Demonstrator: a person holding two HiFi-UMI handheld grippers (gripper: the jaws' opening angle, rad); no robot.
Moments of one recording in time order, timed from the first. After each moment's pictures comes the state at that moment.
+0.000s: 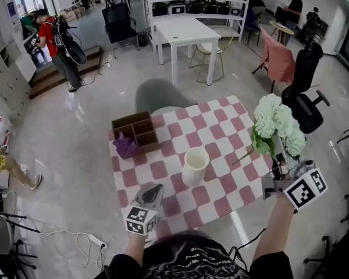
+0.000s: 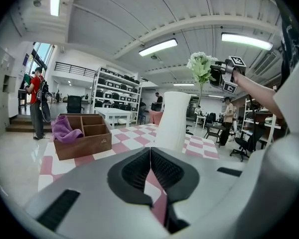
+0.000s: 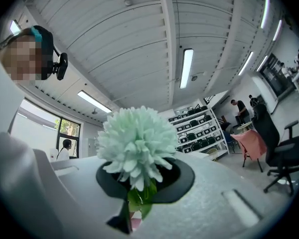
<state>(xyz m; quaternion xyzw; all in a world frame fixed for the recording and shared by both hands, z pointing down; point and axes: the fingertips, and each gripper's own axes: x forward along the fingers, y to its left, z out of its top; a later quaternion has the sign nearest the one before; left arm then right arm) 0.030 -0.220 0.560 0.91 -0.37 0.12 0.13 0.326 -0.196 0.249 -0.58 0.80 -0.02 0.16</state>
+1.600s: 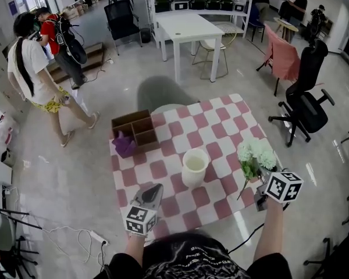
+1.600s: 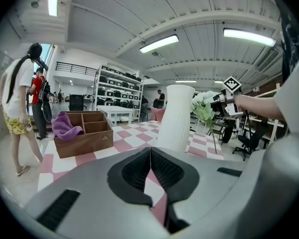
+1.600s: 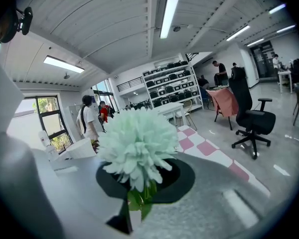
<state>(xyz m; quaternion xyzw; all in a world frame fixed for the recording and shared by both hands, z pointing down) 0.033 -0.224 0.570 0.90 -0.38 0.14 0.14 0.369 -0.220 0.465 -0.62 0.74 -0.25 -0.03</state>
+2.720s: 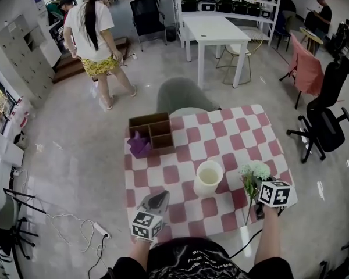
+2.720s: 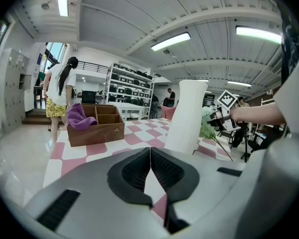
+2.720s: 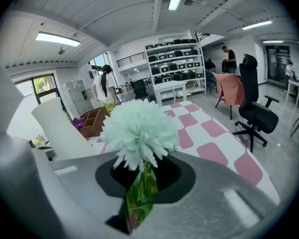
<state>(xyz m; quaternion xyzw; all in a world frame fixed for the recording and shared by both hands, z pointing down) 0.016 -0.227 0.587 0.87 -0.44 0.14 0.17 0.359 -0.265 0.574 -0.59 0.73 -0.31 -0.17</state>
